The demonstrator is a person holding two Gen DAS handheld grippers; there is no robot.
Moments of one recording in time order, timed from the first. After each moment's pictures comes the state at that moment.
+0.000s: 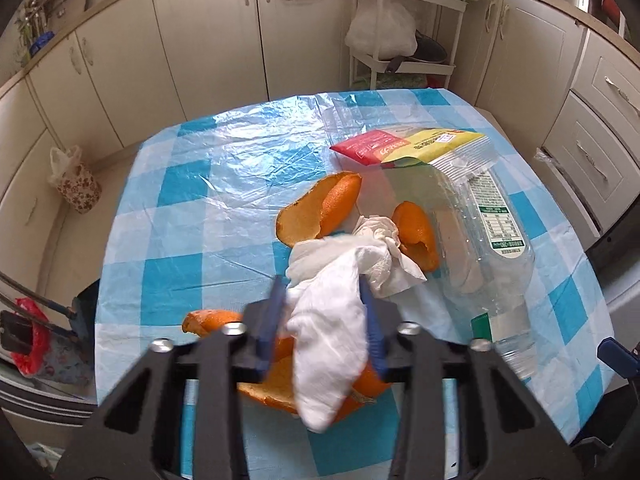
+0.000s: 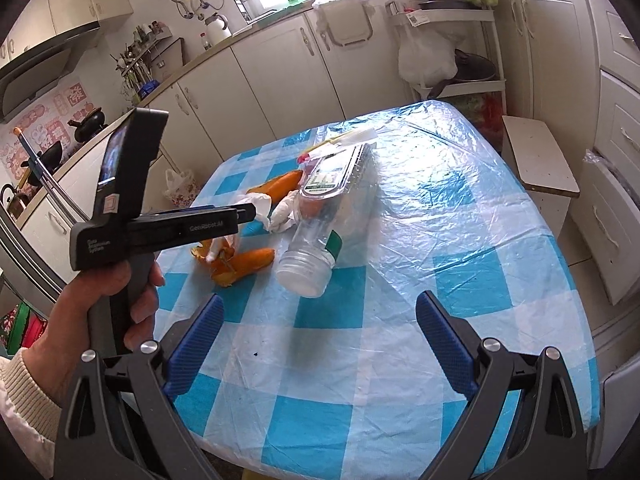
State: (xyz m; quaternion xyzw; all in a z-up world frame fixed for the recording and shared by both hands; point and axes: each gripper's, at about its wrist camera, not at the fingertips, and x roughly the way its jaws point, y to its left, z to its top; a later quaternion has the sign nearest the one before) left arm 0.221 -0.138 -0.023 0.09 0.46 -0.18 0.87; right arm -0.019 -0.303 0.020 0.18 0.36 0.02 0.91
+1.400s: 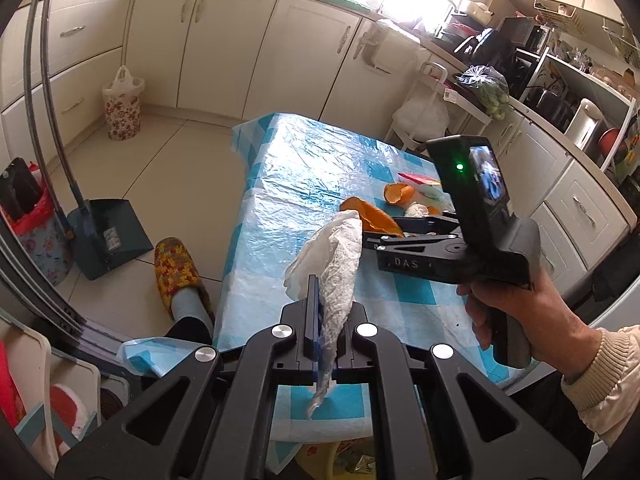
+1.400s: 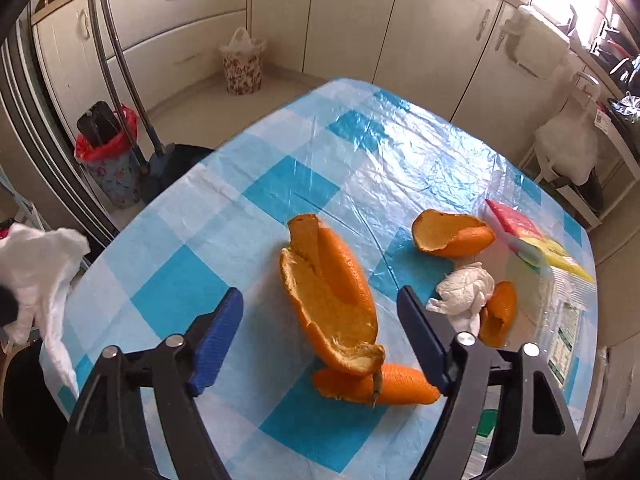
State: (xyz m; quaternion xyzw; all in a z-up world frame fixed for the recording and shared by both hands) left arm 0.076 0.070 0.001 -0.12 0.39 -0.16 0.90; right arm 0.153 -0.135 -0.012 -0.12 0.49 0.12 0.86
